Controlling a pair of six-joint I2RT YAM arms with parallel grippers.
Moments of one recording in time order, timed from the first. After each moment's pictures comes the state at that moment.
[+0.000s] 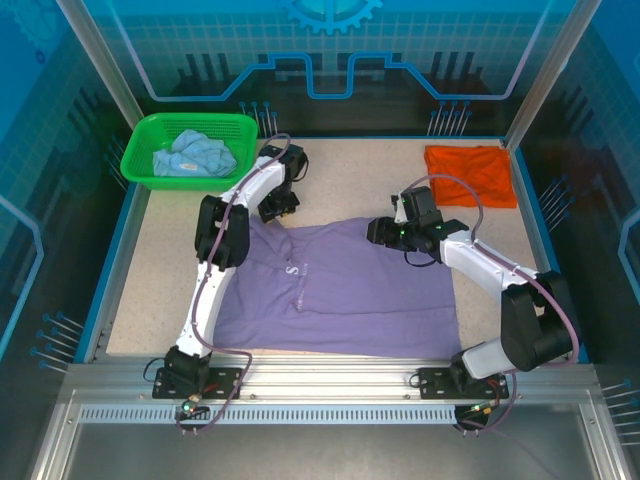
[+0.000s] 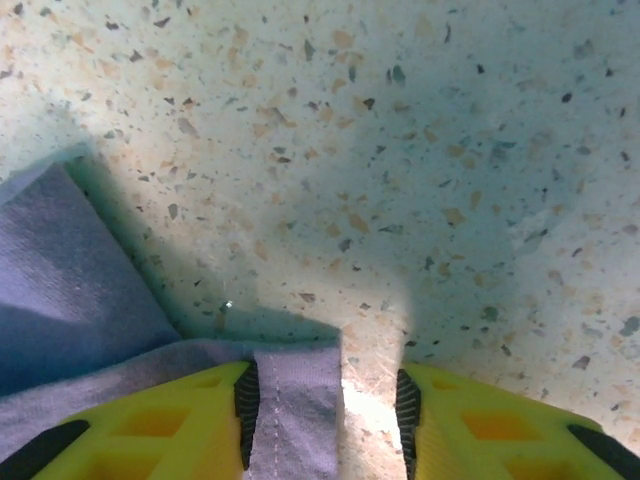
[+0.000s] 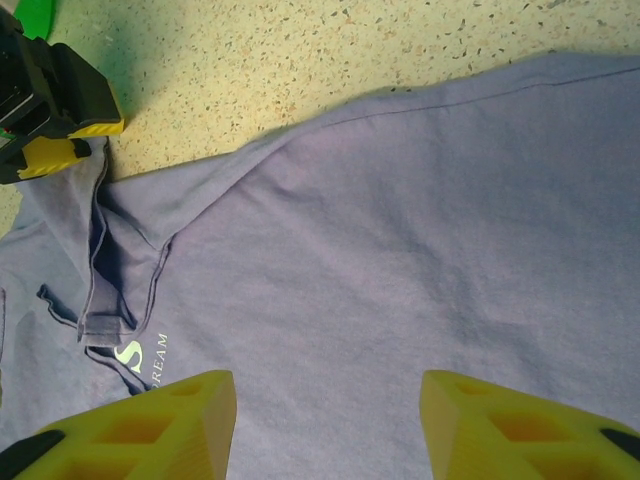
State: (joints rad) left arm -0.31 2.52 2.25 -1.32 -0.20 -0.89; right arm 0.35 1.45 0.92 -0.34 -0.24 0.53
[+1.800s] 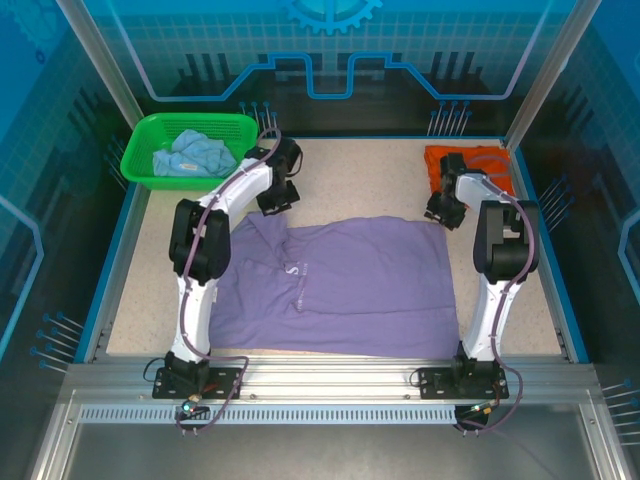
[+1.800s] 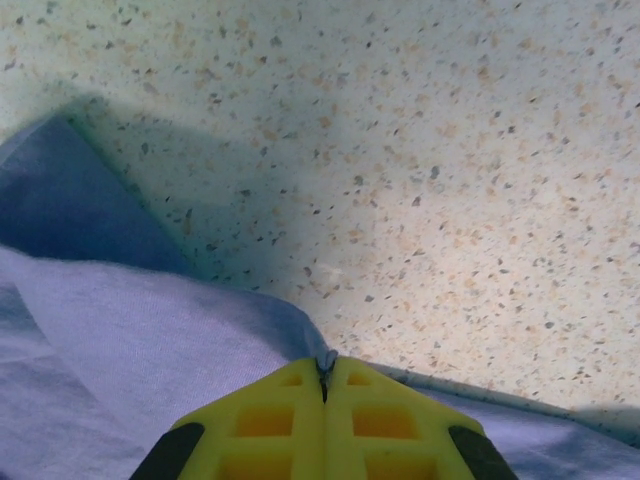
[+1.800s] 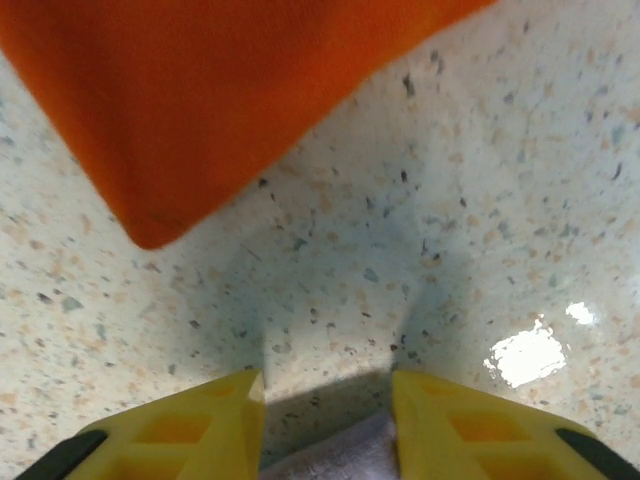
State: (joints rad) left arm -0.32 2.20 1.89 -1.05 -0.09 -0.80; right arm -0.02 2.08 1.50 -0.77 0.05 0.58
